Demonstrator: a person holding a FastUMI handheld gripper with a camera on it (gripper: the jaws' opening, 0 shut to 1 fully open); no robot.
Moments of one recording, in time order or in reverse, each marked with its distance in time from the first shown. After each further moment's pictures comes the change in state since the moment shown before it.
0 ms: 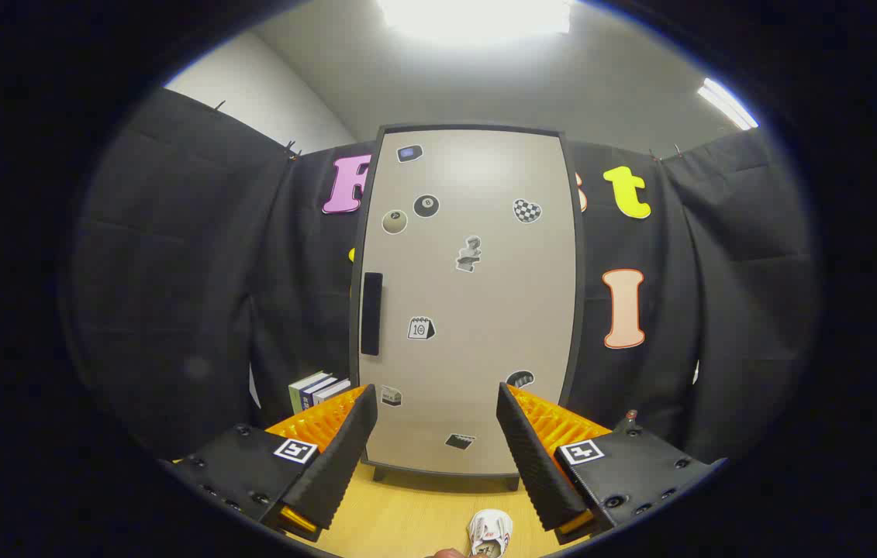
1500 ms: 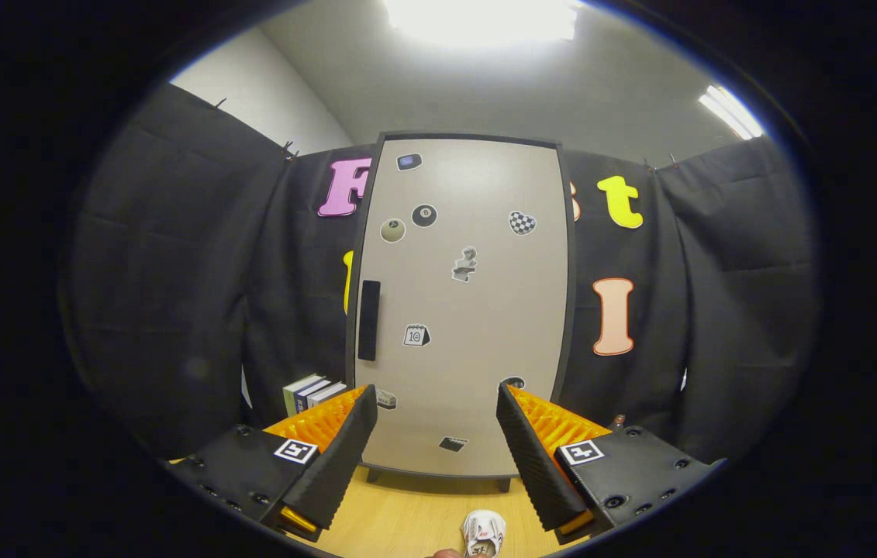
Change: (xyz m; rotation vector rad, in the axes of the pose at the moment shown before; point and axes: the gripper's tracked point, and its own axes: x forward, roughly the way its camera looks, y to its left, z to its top) arm -0.005 -0.001 0.010 -0.019 0.009 -0.034
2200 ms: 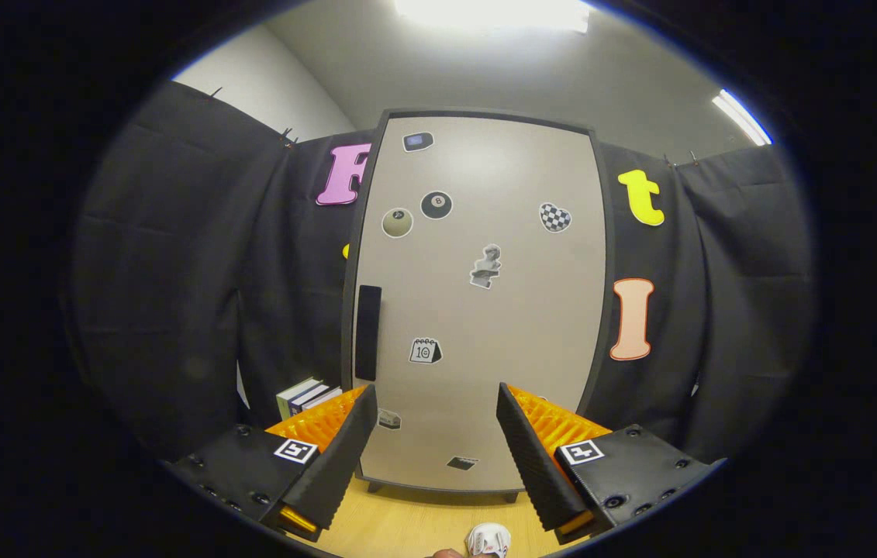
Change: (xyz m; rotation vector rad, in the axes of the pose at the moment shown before) arm 0.090 0.017 0.023 -0.009 0.039 0.019
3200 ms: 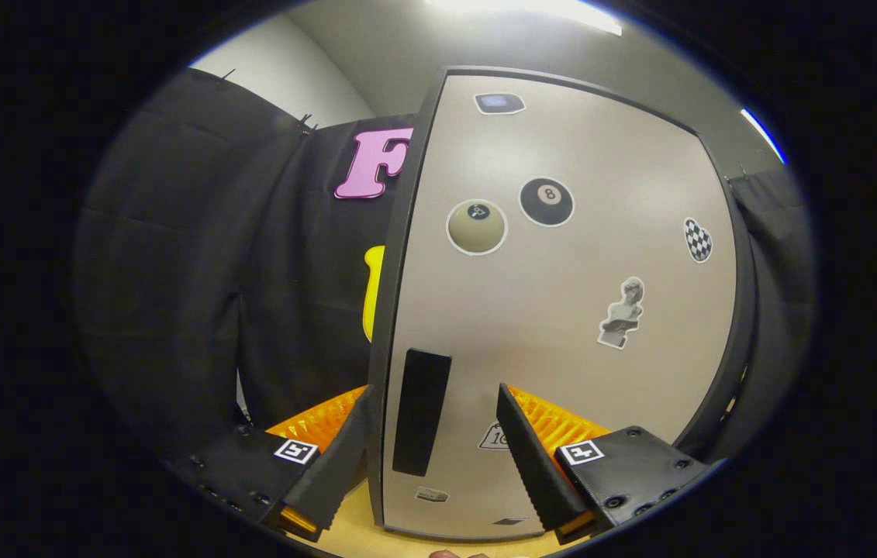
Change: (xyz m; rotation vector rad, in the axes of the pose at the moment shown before) arm 0.150 0.079 0.028 -0.066 0.018 0.048
